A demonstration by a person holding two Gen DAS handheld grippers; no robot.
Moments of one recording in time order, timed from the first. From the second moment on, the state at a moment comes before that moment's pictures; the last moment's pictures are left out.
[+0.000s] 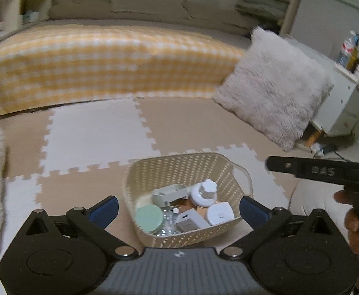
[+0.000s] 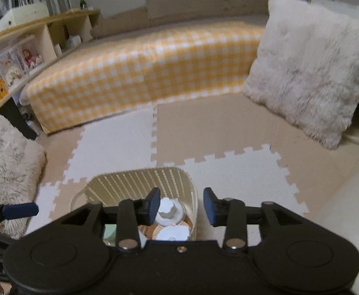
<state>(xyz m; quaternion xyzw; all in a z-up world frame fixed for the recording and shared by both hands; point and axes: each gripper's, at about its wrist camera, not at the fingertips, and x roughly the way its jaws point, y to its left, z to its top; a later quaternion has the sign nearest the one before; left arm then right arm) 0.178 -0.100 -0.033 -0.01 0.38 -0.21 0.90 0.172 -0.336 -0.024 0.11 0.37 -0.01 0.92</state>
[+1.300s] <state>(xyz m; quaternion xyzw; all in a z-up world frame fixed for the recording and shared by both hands) 0.061 -0.035 -0.001 0.04 0.28 -0.10 0.95 0.028 -0.274 0.010 0.01 0.28 -0.05 0.96</state>
